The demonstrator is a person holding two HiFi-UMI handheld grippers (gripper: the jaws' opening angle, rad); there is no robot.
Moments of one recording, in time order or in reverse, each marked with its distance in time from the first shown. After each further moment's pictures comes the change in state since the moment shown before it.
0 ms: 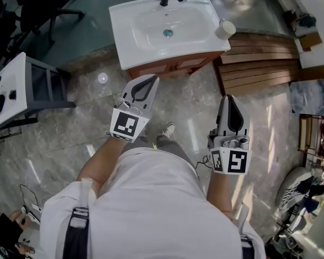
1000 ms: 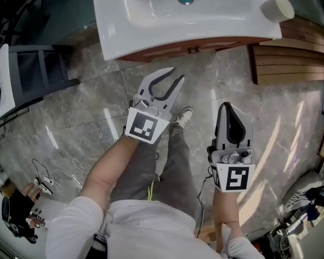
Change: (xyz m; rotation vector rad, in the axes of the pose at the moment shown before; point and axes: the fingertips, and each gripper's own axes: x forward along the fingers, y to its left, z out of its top) left arm 0.159 -0.008 -0.268 -0.029 0.188 -0.041; right arm 0.116 -0.024 -0.289 0.117 0.214 0.180
